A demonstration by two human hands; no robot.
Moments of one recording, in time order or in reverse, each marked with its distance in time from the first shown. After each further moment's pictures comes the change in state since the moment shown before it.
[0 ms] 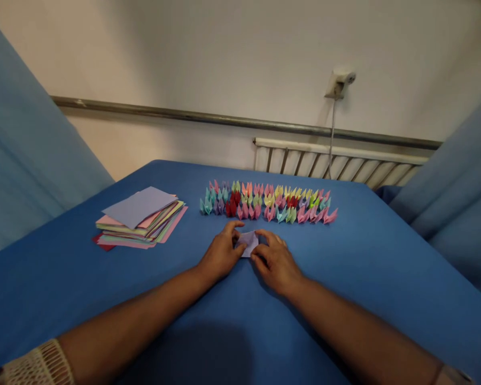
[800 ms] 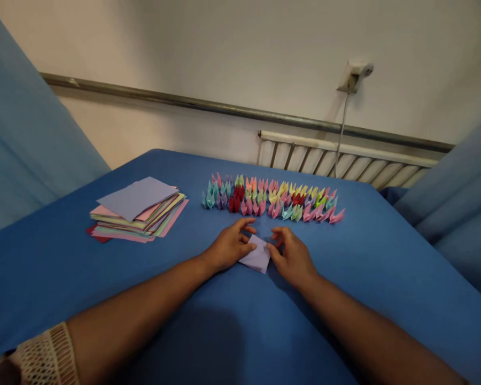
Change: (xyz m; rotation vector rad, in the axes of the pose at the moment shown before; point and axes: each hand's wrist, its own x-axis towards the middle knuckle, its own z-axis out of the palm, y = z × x) left_hand 0.010 -0.012 0.007 -0.382 -0.177 -0.016; right_hand 0.003 0.009 -0.007 0.246 0.102 0.340
